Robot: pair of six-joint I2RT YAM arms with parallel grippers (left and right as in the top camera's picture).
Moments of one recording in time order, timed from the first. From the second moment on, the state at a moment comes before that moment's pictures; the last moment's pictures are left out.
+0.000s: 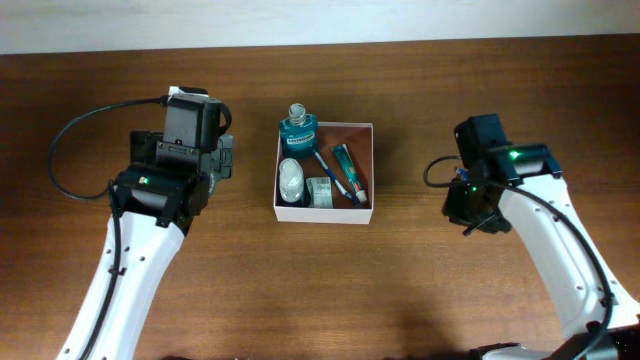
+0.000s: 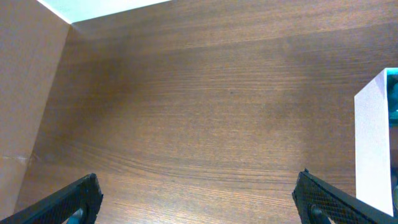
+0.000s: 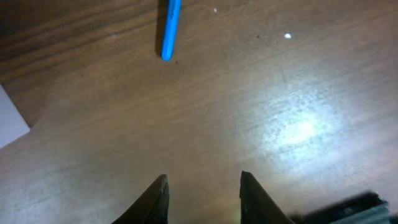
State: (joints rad) left arm -0.26 1.37 1.34 -0.86 -0.51 -0.06; right arm 0.12 1.48 1.20 -1.22 0.14 0.49
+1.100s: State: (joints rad) left arm -0.26 1.37 1.34 -0.86 -0.51 -0.06; right arm -0.01 1.70 1.03 -0.64 0.11 0.56
